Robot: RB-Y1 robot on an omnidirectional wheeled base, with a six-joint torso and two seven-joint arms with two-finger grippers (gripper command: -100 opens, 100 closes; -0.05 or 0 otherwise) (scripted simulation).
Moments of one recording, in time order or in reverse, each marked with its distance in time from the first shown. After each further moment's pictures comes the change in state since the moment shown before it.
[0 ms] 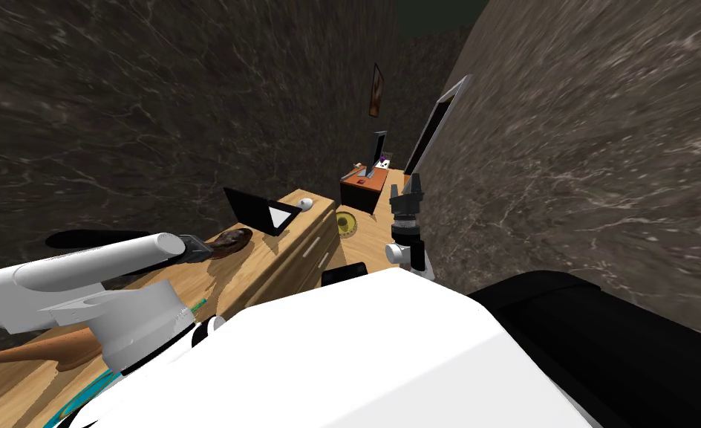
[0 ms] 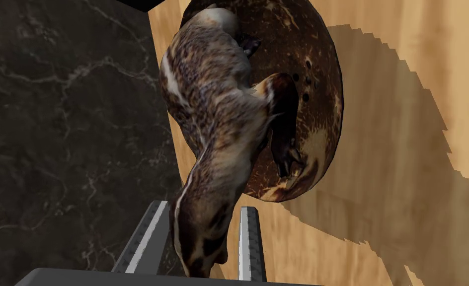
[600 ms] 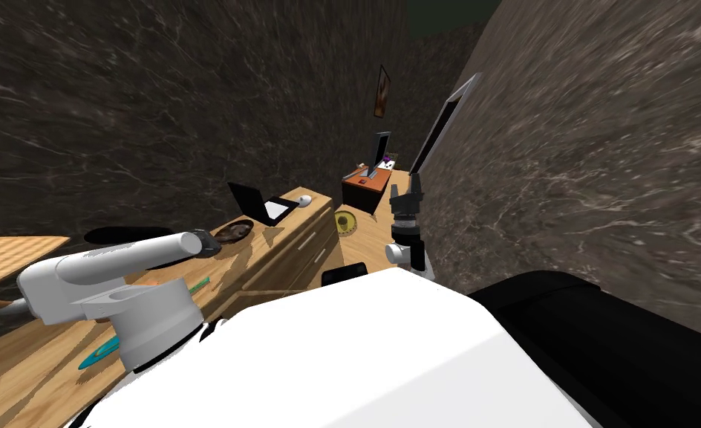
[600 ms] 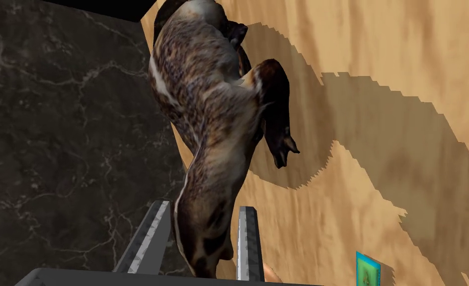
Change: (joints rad) left arm 0.028 -0.026 -0.087 -0.094 -0.044 -0.026 -0.051; right arm 0.000 0.000 0.000 0.000 0.000 0.000 0.000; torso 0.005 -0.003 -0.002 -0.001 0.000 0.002
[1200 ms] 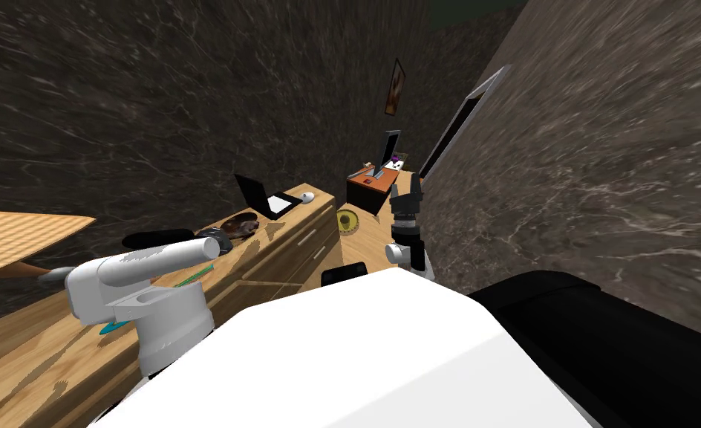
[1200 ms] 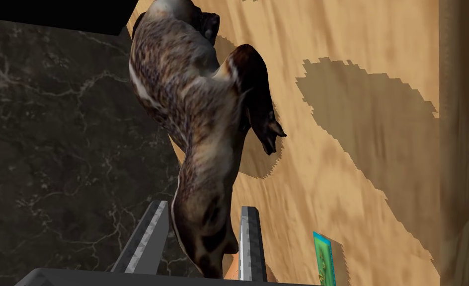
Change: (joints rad) left arm 0.072 -0.061 -0.089 -0.119 -0.044 -0.052 -0.044; right arm 0.000 0.000 0.000 0.000 0.000 0.000 0.000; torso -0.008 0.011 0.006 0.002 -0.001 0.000
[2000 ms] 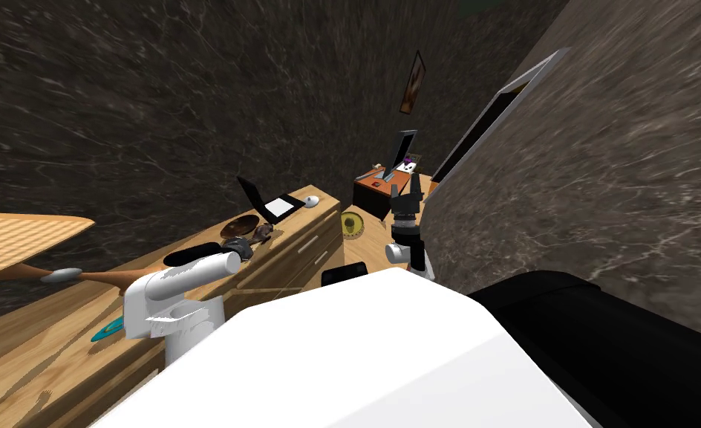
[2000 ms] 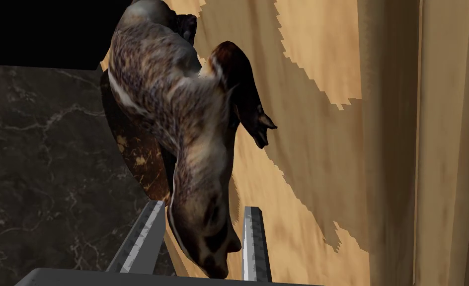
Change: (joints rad) left arm 0.170 -0.141 -0.085 -0.092 0.001 -0.120 0.024; right arm 0.000 0.000 0.000 0.000 0.000 0.000 0.000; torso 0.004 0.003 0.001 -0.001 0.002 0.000
